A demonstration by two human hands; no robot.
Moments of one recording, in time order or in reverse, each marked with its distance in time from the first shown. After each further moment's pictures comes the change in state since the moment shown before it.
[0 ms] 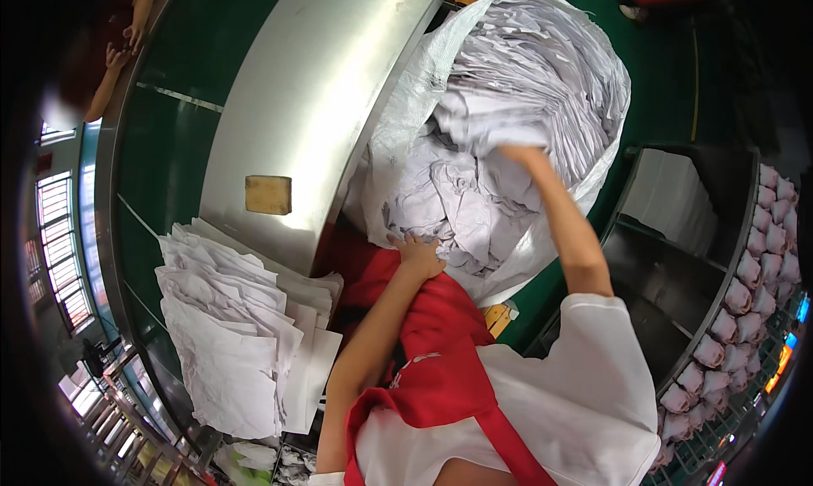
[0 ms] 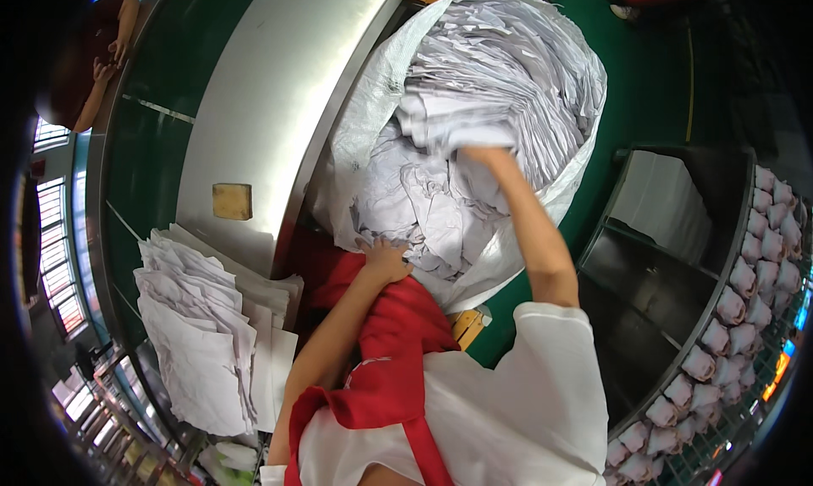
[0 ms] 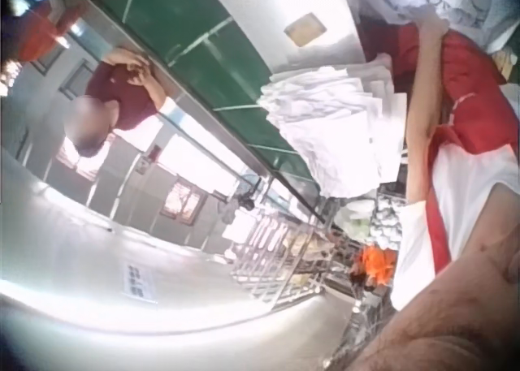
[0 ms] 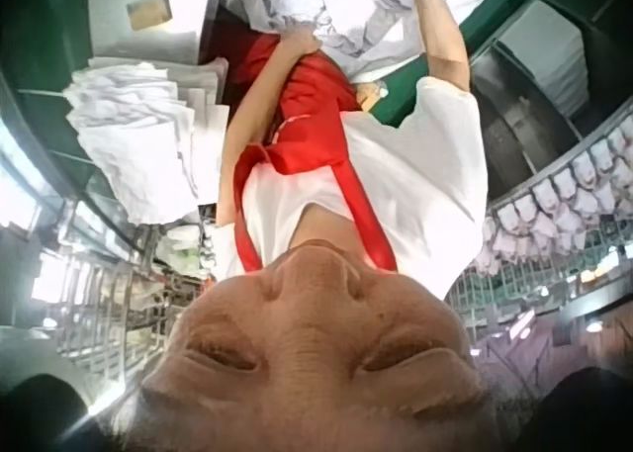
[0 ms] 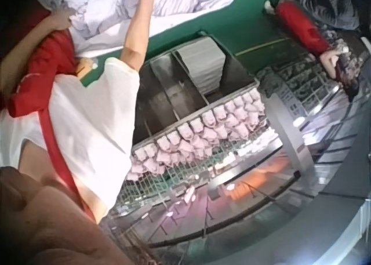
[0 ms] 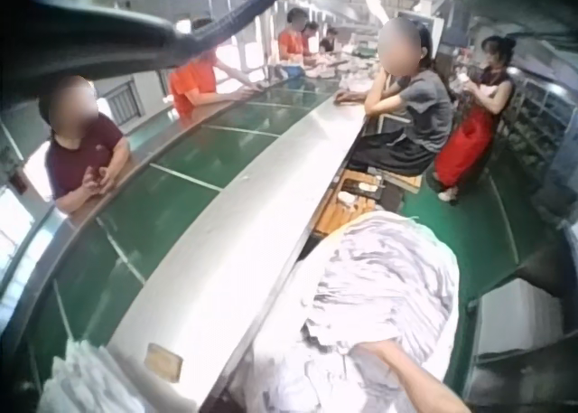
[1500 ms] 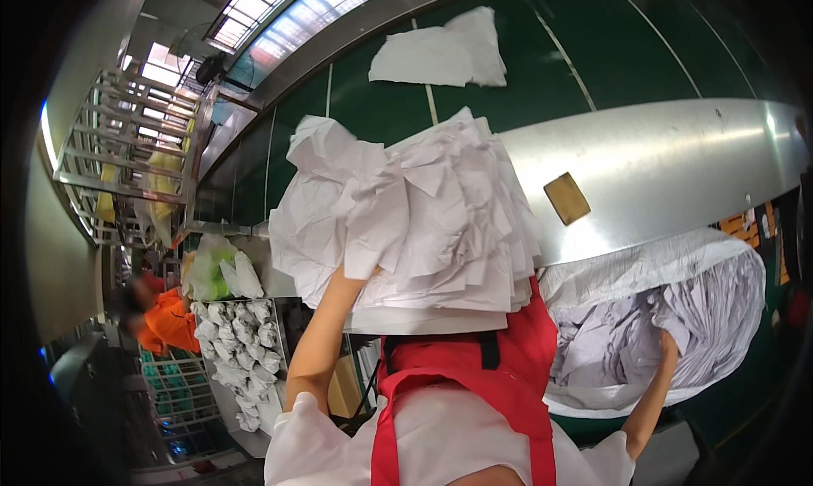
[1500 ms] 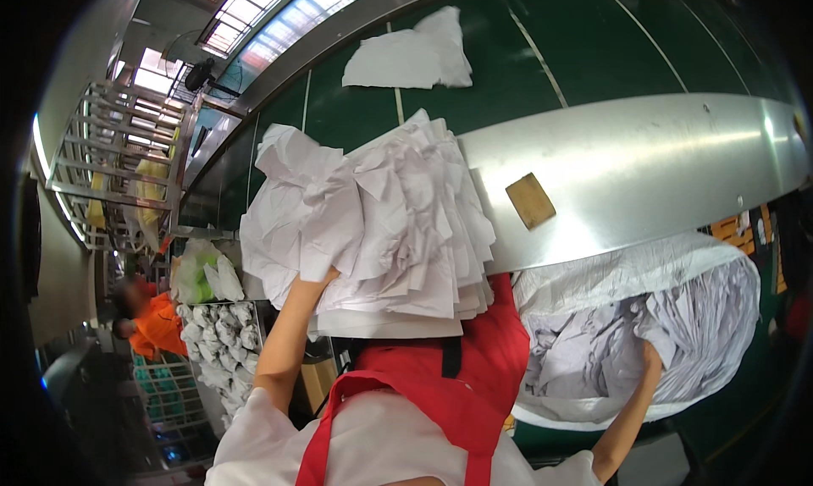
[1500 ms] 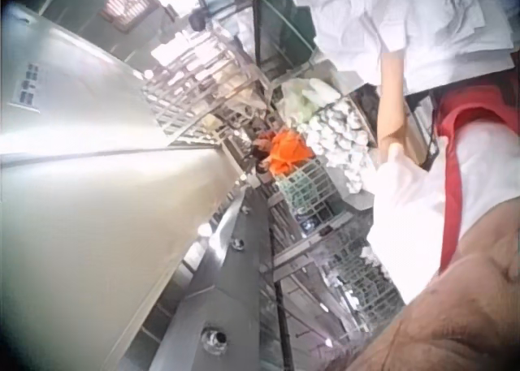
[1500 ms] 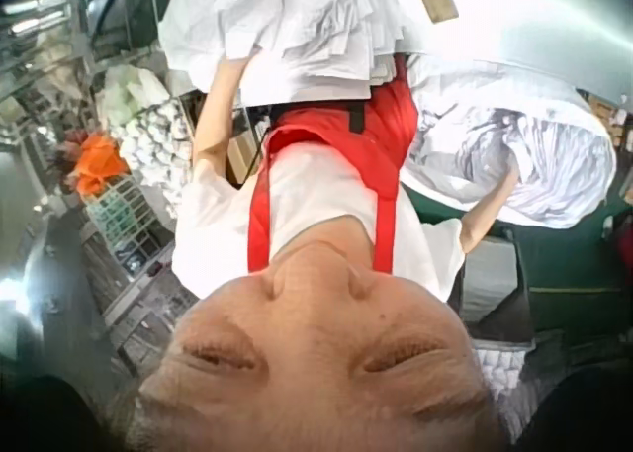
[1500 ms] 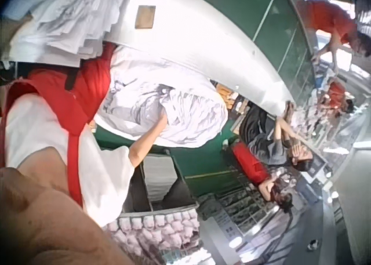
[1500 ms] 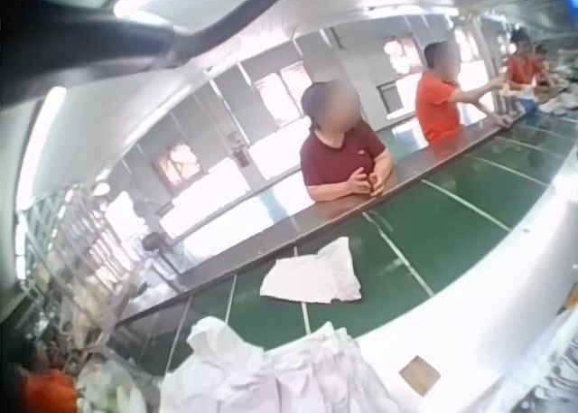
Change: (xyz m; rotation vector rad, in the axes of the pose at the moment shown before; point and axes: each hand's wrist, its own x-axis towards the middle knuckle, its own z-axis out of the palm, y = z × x) left_hand -0.360 -0.226 0.034 -0.294 1.126 -0.604; right_hand 0.105 0.149 0.034 -0.375 0.274 -0.334
